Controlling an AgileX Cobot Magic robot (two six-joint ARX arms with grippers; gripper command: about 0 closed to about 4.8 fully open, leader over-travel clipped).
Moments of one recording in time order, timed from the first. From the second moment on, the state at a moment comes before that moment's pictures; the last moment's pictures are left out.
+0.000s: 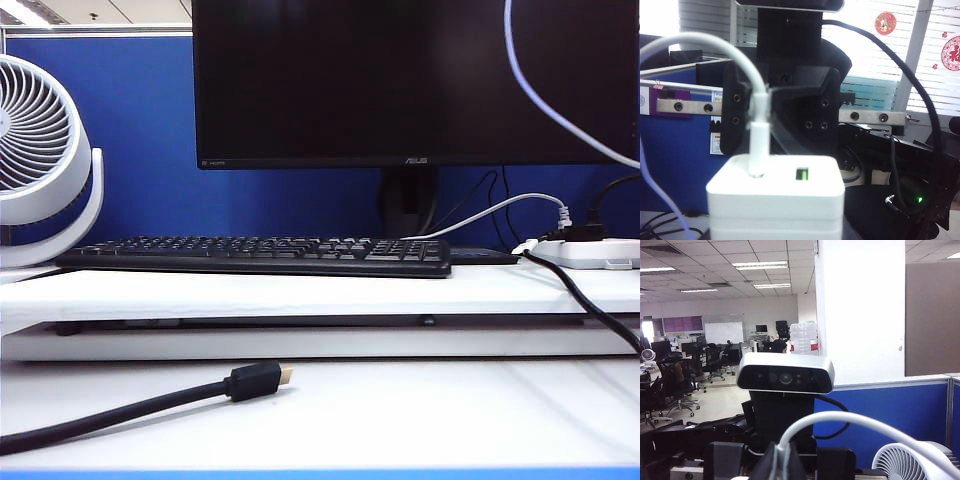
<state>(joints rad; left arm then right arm) -0.58 1.46 1.77 0.04 1.02 -0.31 0.40 1.38 1.72 0.24 -1.05 0.52</state>
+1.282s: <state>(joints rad) -0.58 1.46 1.77 0.01 1.04 -0.26 0.36 1.35 1.71 0.15 -1.05 0.53</state>
